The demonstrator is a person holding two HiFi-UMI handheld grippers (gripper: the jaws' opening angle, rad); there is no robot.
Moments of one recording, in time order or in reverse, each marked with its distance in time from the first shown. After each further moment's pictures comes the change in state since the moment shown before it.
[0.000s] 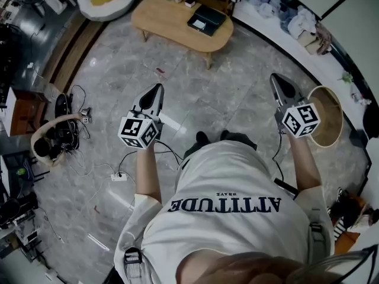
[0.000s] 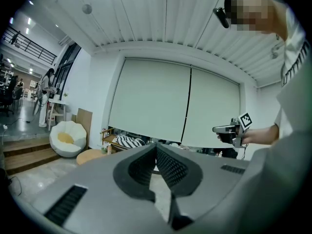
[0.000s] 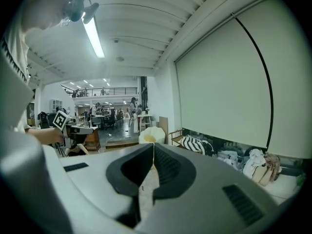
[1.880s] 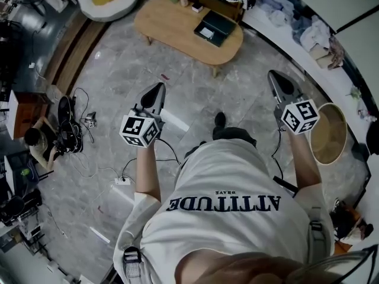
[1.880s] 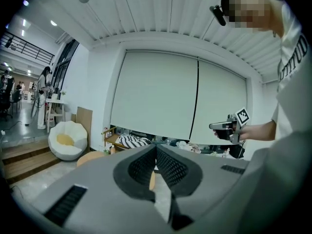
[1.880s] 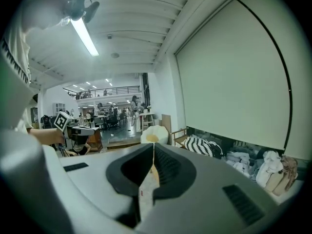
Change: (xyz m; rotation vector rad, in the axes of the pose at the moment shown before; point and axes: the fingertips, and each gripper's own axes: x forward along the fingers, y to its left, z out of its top) left arm 0.144 0.098 0.026 0.019 0.054 0.022; right arm 0.173 -0.091 0.024 0.025 0.030 0.071
